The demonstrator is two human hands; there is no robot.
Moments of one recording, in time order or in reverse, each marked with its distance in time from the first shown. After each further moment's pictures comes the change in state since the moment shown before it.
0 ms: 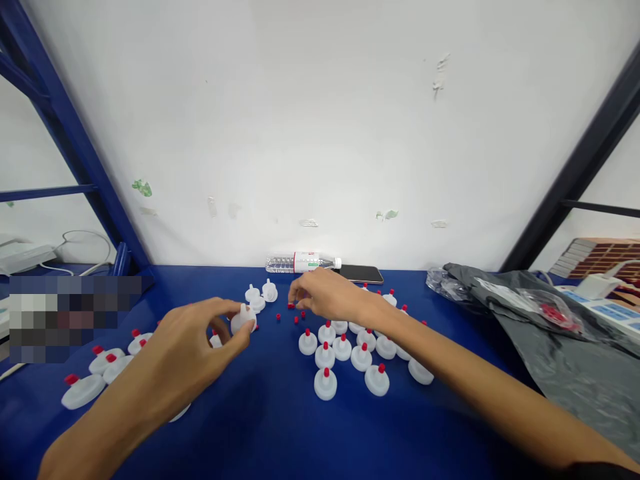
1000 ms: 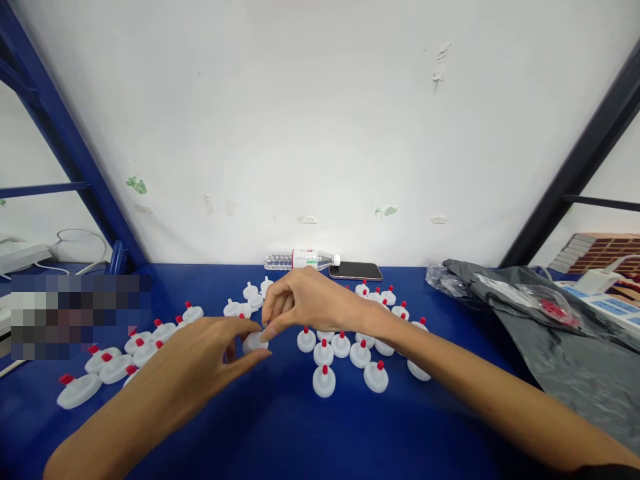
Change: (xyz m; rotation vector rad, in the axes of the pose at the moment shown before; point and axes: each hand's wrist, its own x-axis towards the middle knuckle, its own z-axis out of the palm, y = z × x) left_hand -0.003 0.004 0.006 0.102 -0.334 0.095; right_hand -0.010 -0.032 0.000 0.630 -0.054 -0.105
